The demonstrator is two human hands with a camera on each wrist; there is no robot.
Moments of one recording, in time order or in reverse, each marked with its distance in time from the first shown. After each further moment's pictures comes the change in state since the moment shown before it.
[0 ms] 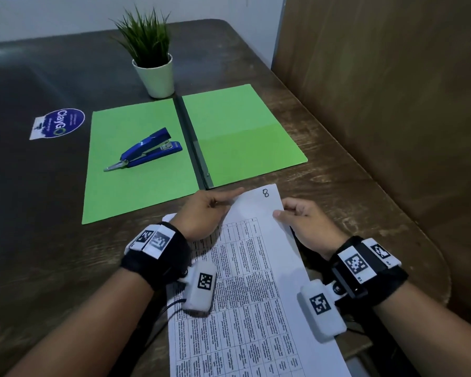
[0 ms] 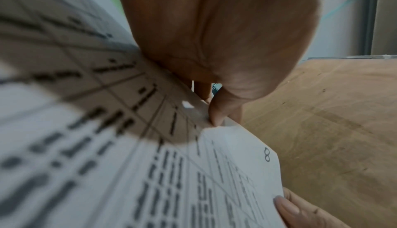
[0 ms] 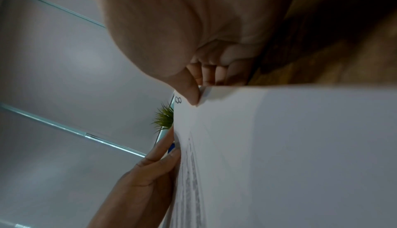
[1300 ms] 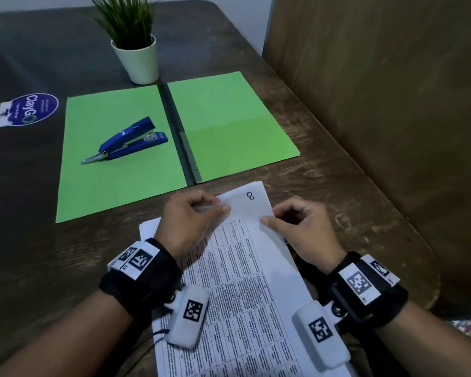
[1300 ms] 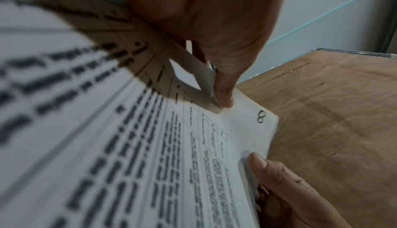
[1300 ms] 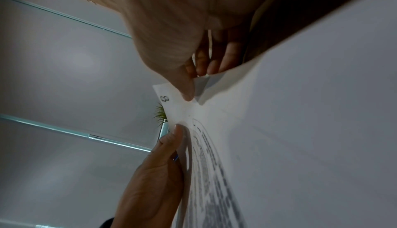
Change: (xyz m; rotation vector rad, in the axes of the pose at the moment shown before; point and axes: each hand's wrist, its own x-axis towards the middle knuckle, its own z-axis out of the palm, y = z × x) left_hand -0.022 0.001 0.017 -0.252 0.296 0.040; right_hand -0.014 0.013 0.008 -0.023 0.308 -0.202
